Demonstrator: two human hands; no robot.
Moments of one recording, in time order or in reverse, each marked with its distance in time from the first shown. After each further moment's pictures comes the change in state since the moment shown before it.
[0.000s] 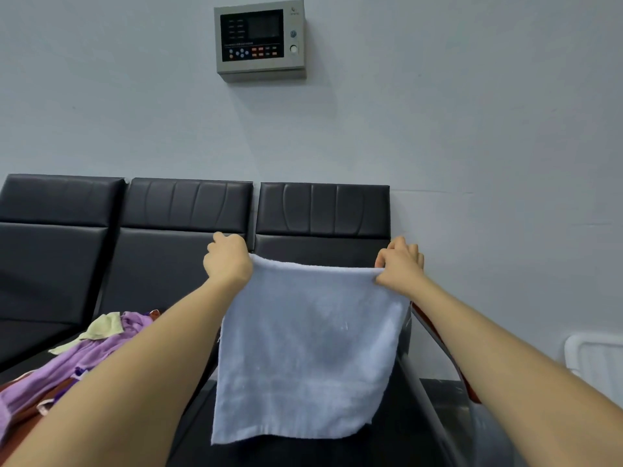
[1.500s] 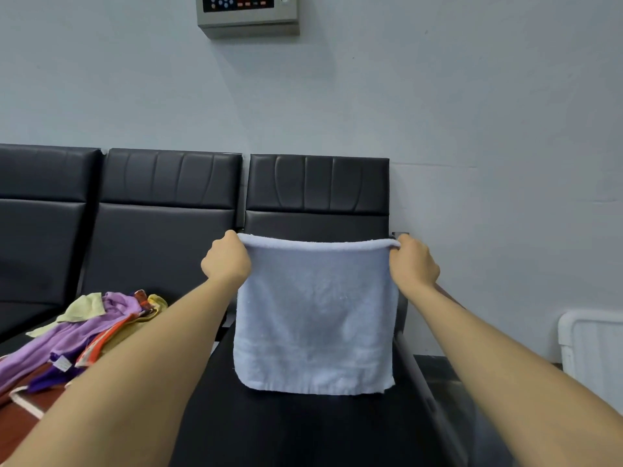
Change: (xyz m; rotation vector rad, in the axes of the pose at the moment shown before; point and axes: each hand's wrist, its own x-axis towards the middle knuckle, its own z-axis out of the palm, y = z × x) left_hand 0.012 0.001 0.064 -0.135 -0.072 -0.086; right_hand 0.009 0.027 0.047 0.134 0.280 0.289
